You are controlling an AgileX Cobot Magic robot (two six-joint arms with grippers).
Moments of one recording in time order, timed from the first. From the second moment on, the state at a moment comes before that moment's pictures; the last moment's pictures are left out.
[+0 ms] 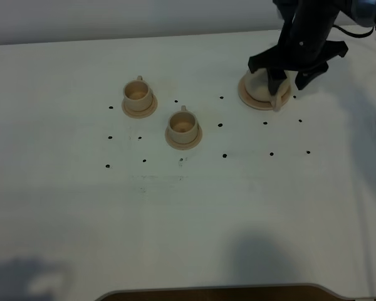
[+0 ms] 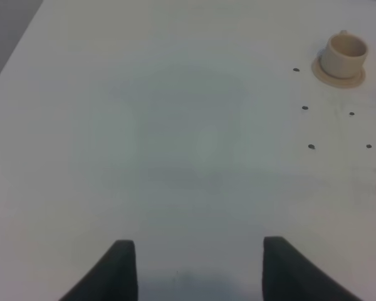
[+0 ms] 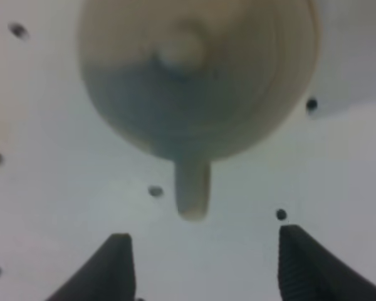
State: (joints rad) left arm 0.10 -0.01 -0.51 -0.04 1.04 -0.01; right arm 0.18 2.30 -2.02 0.09 1.22 0.01
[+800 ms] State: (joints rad) left arm 0.10 -0.01 -0.51 -0.04 1.04 -0.01; right arm 0.18 2.35 -2.02 0.11 1.17 -0.04
